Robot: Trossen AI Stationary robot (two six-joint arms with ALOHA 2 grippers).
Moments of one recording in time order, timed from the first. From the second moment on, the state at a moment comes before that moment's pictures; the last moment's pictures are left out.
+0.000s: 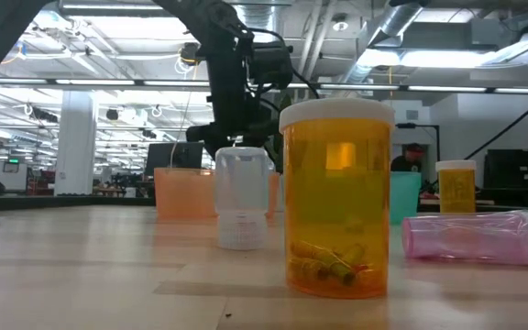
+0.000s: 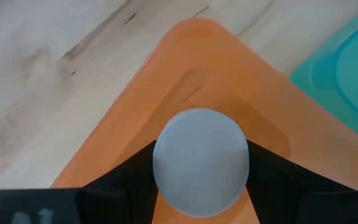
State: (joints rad) left arm 0.26 1.98 1.51 -0.85 -0.23 -0.62; right arm -0.51 1.07 1.55 -1.12 -0.31 -0.24
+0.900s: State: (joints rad) left arm 0.26 1.98 1.51 -0.80 -0.25 -0.54; right arm -0.51 1.07 1.55 -1.12 -0.31 -0.24
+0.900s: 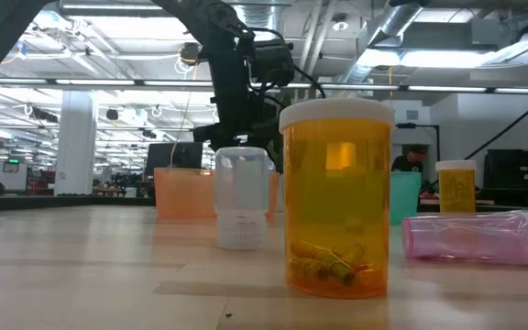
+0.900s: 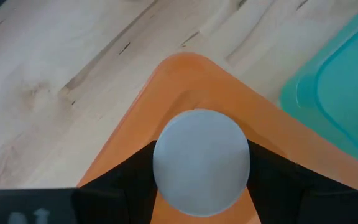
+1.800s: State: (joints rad) left arm 0.26 1.98 1.51 -0.79 -0.27 -0.53; right arm -0.51 1.07 1.55 -1.12 -0.31 -0.24
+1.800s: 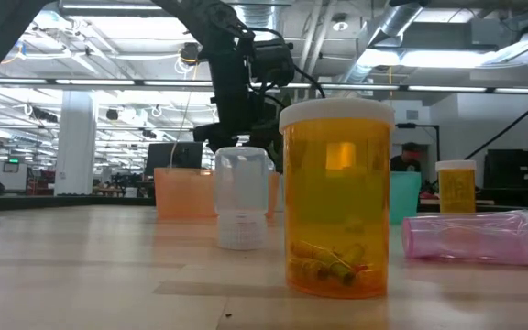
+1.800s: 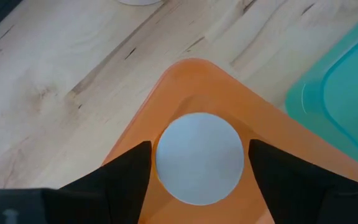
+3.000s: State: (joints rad) left arm 0.22 1.98 1.72 -1.09 -0.34 -0.47; right arm -0.51 1.07 1.55 -1.12 -0.31 -0.24
